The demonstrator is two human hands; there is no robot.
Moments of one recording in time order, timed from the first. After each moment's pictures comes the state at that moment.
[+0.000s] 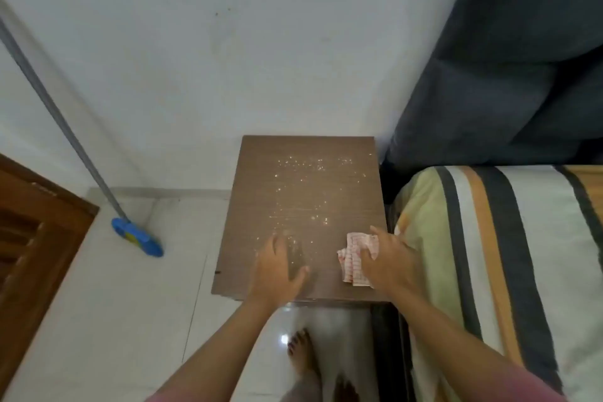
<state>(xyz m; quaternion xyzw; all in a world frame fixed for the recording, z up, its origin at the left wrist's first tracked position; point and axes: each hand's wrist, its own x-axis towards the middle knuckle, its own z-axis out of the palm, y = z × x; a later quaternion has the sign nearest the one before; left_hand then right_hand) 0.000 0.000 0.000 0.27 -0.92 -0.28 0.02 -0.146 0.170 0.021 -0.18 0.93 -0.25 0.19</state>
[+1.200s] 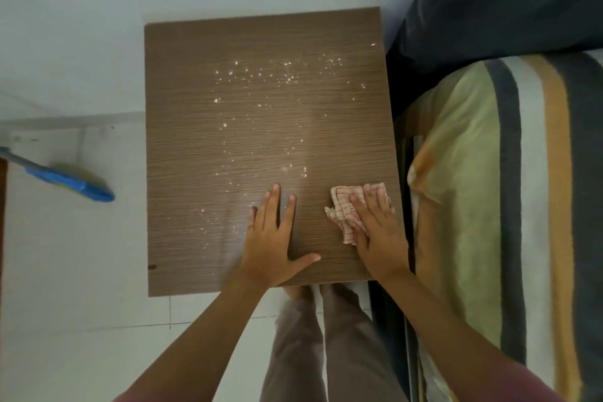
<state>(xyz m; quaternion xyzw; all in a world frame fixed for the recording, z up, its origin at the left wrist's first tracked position) -0.068 -0.013 -0.174 0.15 -0.95 -0.20 -0.16 -0.185 0.181 -0.181 -0.29 0.91 -0.20 0.20</state>
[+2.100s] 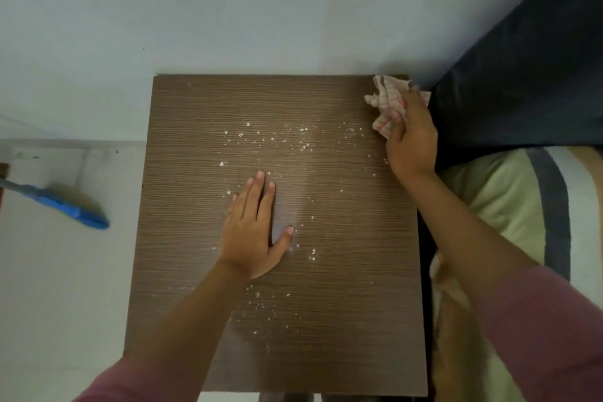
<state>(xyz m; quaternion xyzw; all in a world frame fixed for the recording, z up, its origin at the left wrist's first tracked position) -0.174 -0.115 -0.189 0.20 -0.97 -0.15 -0.07 -0.439 0.026 -0.172 -0.19 0.90 -0.39 0.05</state>
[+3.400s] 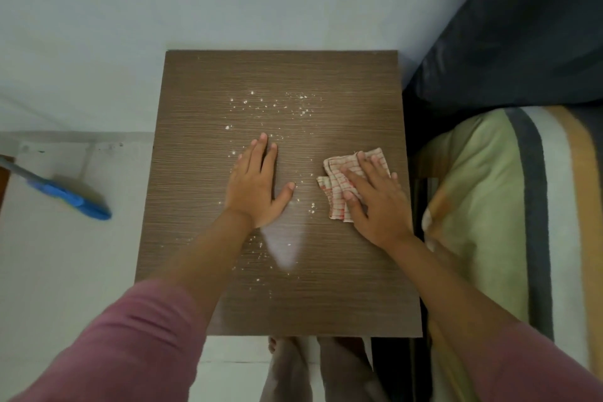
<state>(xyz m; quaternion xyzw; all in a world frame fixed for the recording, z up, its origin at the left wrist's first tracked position) -0.173 -0.115 -0.189 0.19 -0.97 -0.15 -0.05 -0.287 0.110 -0.189 -0.38 0.90 -0.18 0.11</state>
